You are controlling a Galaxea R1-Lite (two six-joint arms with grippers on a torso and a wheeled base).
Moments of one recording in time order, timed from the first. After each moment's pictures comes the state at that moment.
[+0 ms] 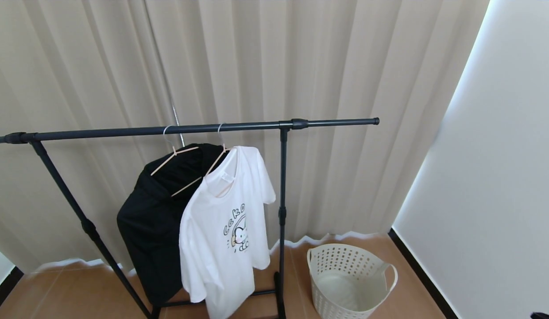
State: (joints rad) left arm -0.06 0.42 -0.05 0.04 -0.28 0.05; right arm 0.26 0.41 -0.04 -0.05 0.13 -0.17
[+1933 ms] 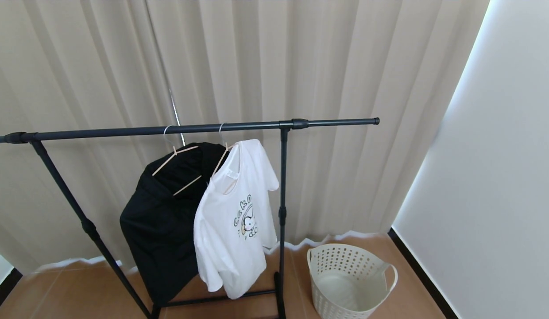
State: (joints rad) left arm 0.00 0.00 -0.03 0.07 -0.11 0.04; right arm 0.00 0.00 -0.01 0.02 0.06 -0.03
